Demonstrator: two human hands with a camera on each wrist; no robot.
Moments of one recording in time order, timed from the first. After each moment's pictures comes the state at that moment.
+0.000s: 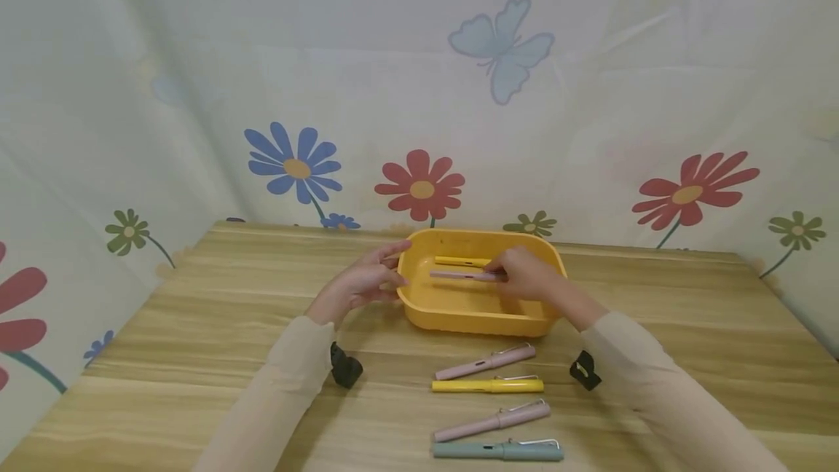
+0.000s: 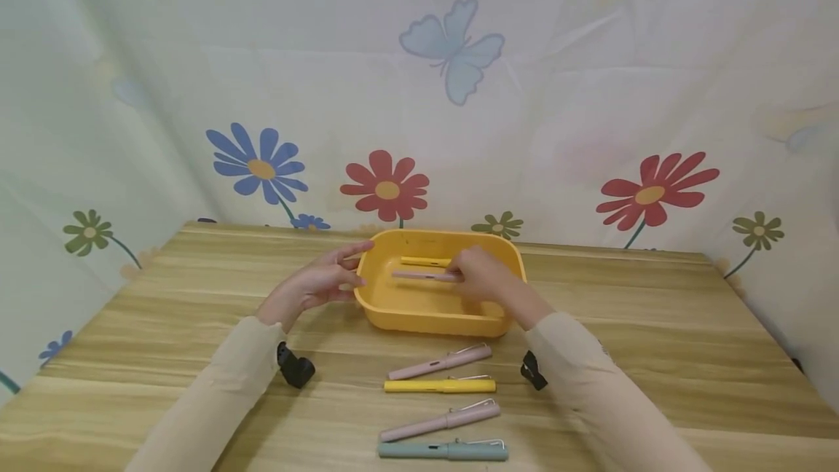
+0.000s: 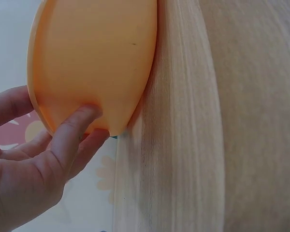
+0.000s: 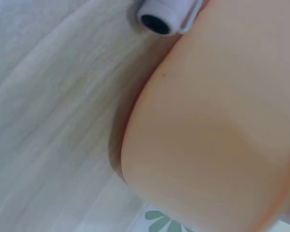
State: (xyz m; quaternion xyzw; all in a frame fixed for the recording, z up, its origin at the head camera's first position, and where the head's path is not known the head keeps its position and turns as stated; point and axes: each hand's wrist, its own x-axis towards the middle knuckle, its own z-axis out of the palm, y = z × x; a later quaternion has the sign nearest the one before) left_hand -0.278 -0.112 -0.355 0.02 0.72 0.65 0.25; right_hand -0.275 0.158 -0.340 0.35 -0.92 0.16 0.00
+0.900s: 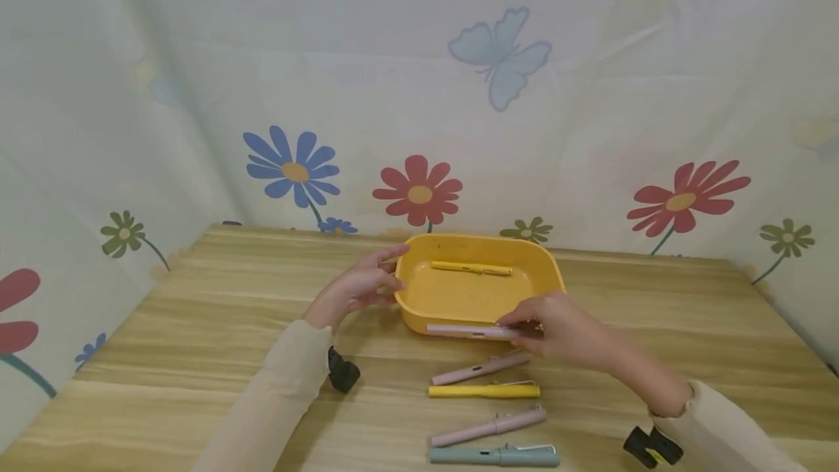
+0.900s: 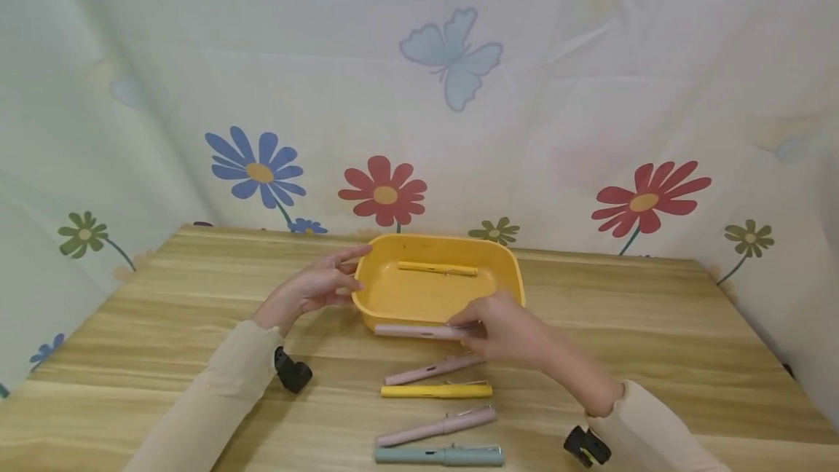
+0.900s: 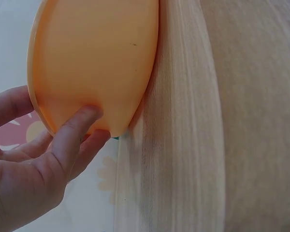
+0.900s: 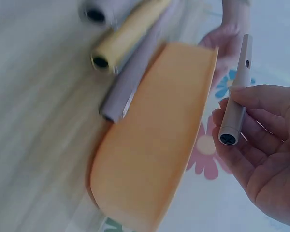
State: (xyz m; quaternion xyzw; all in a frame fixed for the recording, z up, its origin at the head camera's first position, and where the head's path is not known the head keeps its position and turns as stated) left_hand -0.277 -0.113 -0.356 0.04 0.71 0.66 0.25; right_hand -0.184 0.180 -0.312 0.40 -0.89 0.23 0.00
